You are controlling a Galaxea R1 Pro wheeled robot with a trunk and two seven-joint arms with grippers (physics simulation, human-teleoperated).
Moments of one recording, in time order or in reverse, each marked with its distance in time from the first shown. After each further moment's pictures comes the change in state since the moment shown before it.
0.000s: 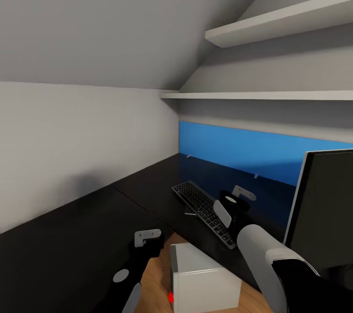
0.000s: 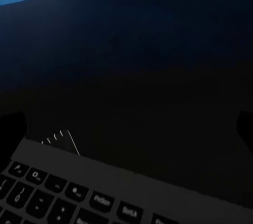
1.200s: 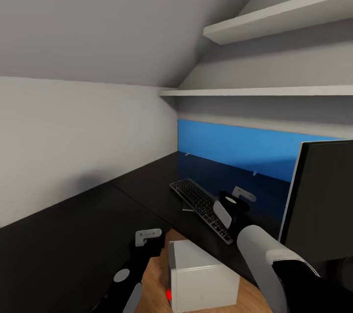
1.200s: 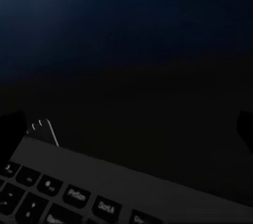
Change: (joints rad) left arm 0.000 -0.003 -0.005 -0.006 0.001 0.000 0.002; right arm 0.004 0.000 -0.001 0.000 -0.008 0.006 0.003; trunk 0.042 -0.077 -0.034
